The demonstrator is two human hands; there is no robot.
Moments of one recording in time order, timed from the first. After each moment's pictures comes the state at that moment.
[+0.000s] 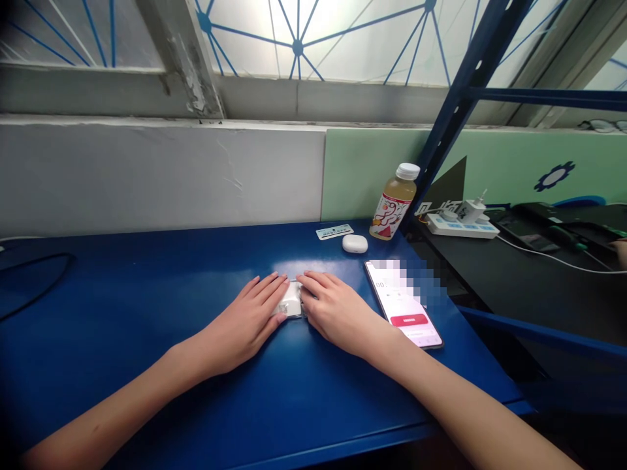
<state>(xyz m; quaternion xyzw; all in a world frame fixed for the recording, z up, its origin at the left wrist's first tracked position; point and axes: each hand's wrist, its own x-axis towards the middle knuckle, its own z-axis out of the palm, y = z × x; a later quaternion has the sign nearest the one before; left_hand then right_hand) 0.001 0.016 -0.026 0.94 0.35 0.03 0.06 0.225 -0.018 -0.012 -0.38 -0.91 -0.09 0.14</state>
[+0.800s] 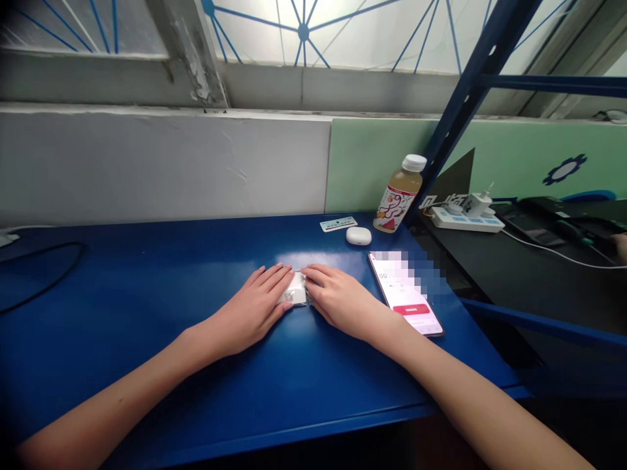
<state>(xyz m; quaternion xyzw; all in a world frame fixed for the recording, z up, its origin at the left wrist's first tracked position) 0.003 0.017 -0.028 0.94 0.34 0.03 0.05 0.227 -0.014 -0.019 -0.37 -0.91 -0.05 0.17</state>
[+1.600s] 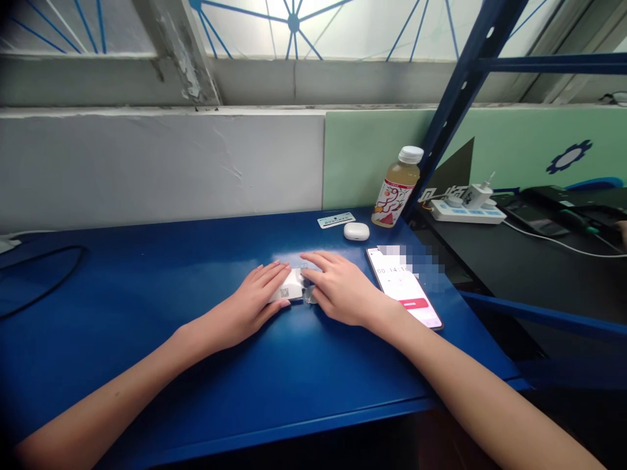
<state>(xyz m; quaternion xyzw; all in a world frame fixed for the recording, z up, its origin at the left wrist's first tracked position) -0.002 0.021 -0.027 0.93 0.34 0.07 0.13 0.234 -0.010 -0.010 -0.42 -0.89 0.00 0.18</state>
